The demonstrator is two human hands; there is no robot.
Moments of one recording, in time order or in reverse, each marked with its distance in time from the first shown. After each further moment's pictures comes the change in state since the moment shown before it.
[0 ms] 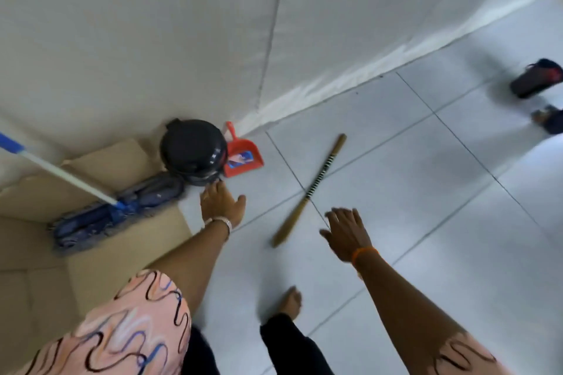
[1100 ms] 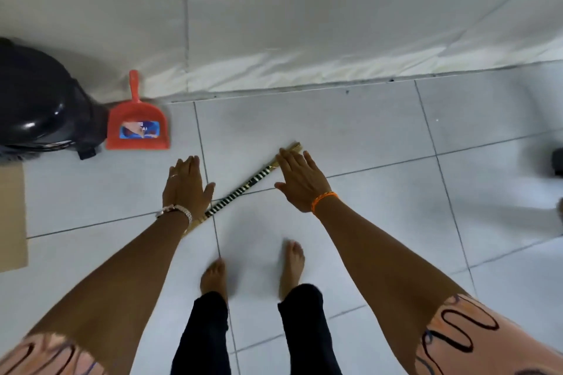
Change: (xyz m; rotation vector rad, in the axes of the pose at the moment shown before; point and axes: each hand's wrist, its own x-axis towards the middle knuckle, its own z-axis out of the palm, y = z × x) left_hand 0.238 0.277 0.353 0.140 -0.066 -0.122; right_hand 0.462 0.372 -0.014 -0.232 0.001 -0.569
